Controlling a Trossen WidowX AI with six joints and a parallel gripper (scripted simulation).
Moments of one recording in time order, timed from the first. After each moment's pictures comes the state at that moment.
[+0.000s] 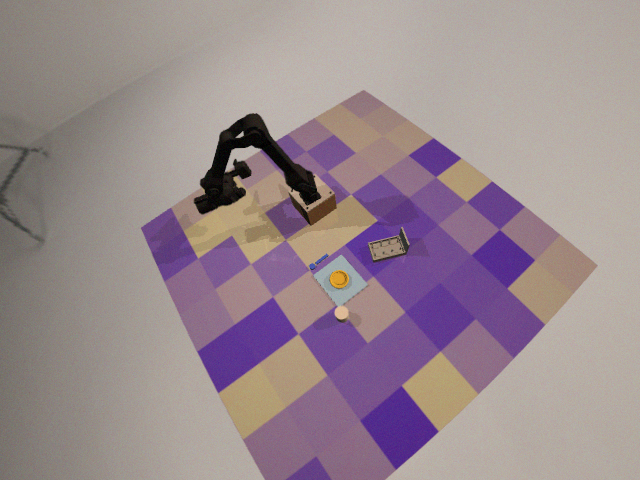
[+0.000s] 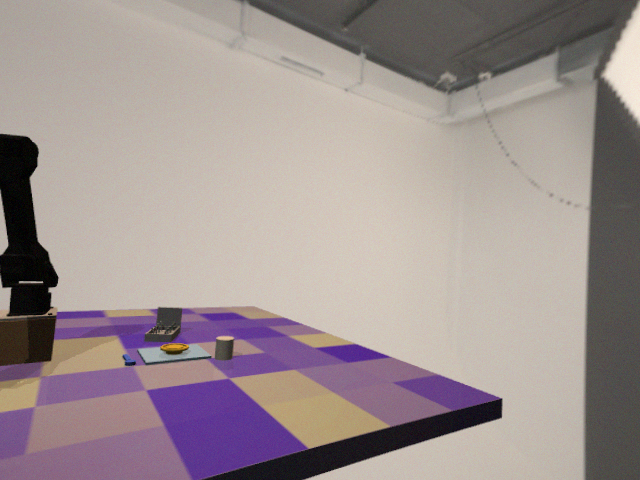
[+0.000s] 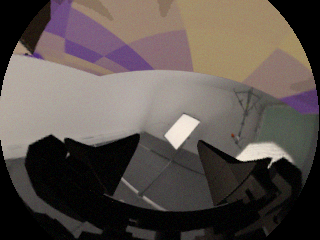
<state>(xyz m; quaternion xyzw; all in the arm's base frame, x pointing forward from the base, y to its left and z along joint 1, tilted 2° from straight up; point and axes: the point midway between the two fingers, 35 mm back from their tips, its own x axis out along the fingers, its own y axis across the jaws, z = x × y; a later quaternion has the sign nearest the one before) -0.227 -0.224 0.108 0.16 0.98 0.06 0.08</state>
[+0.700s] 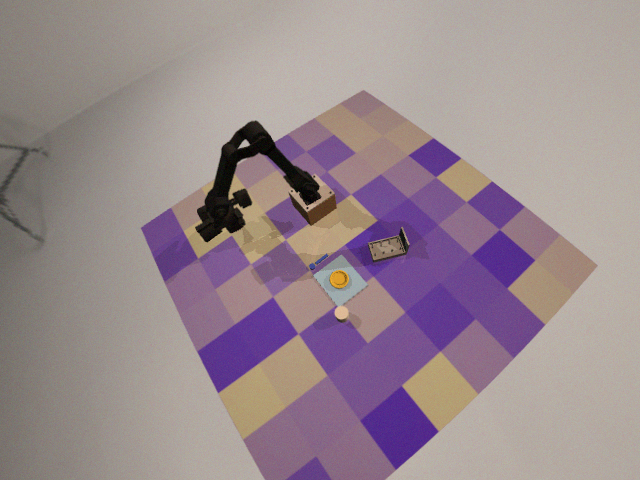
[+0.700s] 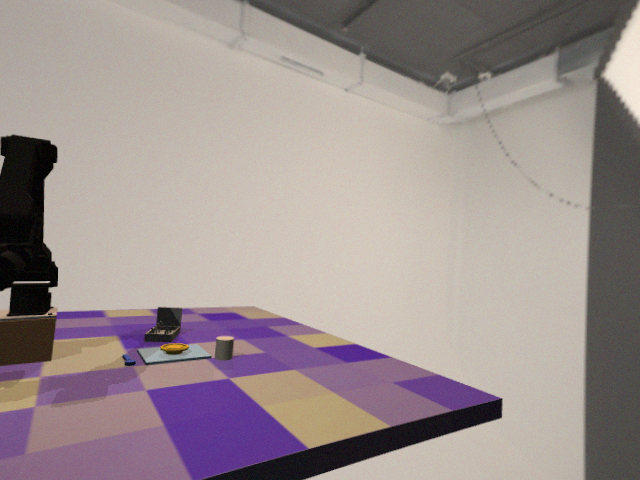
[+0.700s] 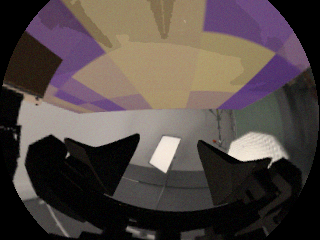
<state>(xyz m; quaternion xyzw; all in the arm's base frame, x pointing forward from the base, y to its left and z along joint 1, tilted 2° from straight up) -0.123 -0.291 0.066 0.02 0.97 -0.05 0.24</state>
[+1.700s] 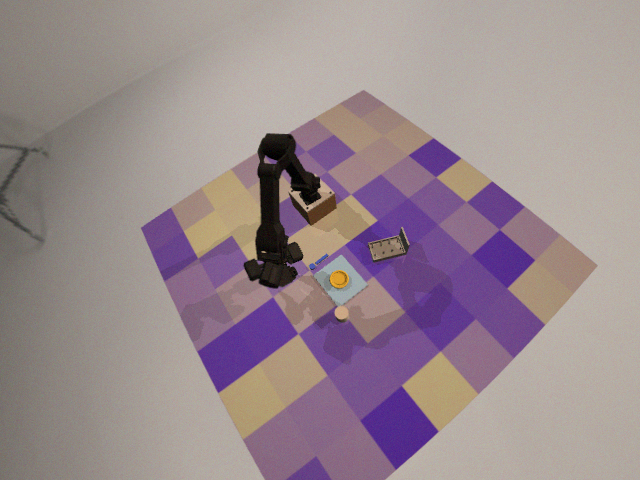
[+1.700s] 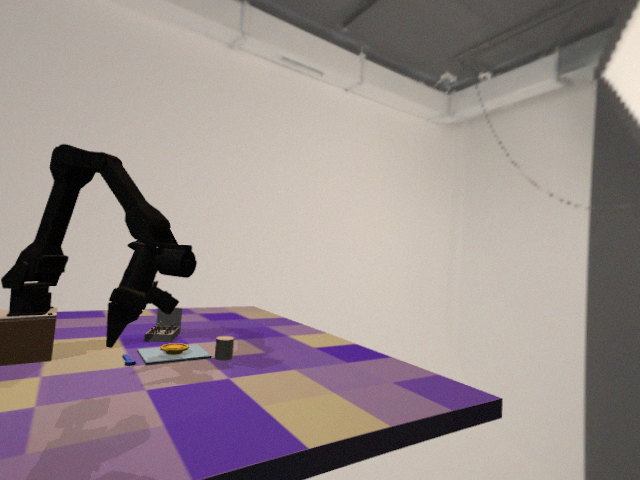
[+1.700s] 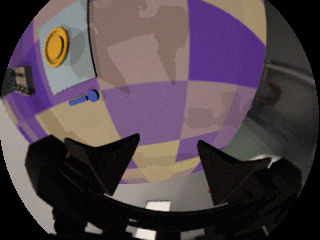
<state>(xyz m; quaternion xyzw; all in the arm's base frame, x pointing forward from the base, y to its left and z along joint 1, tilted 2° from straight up) 0.177 -0.248 0.006 -0.09 0.80 -0.11 0.59</state>
